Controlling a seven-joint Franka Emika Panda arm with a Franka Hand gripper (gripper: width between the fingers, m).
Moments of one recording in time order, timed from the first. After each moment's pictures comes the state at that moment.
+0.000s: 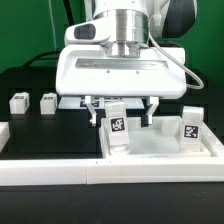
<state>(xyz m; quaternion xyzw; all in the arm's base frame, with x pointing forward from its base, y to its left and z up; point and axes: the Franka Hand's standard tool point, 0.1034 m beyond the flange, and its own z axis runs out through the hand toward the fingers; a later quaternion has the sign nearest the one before) 0.610 -0.001 0.064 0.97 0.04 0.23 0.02</state>
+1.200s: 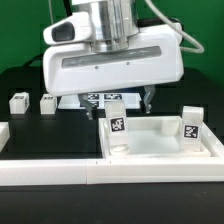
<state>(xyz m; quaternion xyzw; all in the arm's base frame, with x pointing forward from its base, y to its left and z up) 0.606 -0.001 0.079 1.00 -0.02 0.01 -0.07</state>
